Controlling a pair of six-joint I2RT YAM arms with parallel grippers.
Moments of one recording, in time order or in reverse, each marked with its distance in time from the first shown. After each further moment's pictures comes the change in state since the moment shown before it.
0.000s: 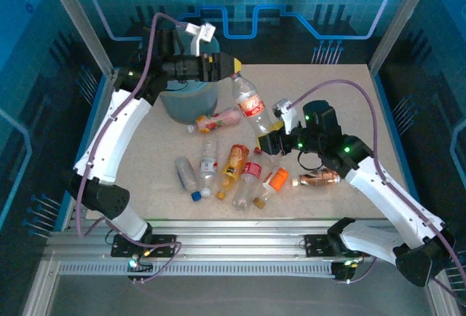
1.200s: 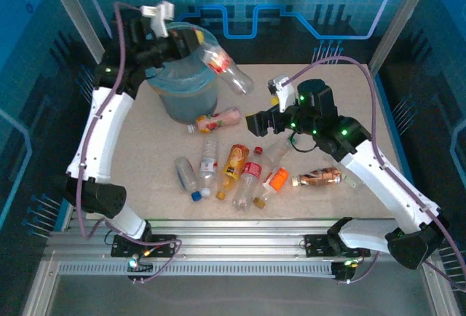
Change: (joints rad) left arm 0.257 -0.017 0.038 0.134 -0.352 -0.033; right arm 0.035 0.143 0.282 -0.031 0.158 0.011
